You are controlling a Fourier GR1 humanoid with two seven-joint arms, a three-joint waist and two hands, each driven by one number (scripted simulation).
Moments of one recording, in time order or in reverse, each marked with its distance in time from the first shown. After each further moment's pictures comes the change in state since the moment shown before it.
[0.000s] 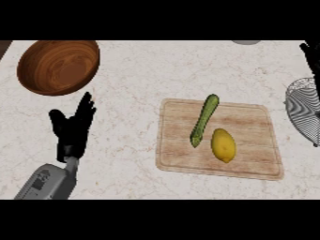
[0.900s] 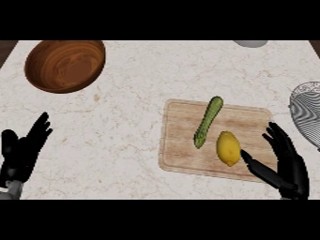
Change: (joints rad) left arm 0.188 0.268 0.069 0.002 0.011 -0.180 -0.025; right arm 0.533 0.316 0.055 0.066 -0.029 -0.179 -0.372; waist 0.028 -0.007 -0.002
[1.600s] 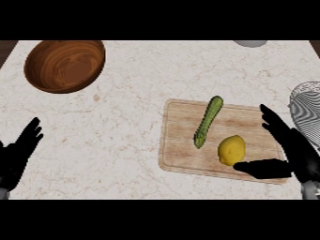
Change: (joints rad) left arm 0.057 0.028 0.052 -0.005 0.005 -0.077 -0.030; right arm -0.124 -0.269 0.187 -0.359 0.147 0.167 0.773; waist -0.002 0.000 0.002
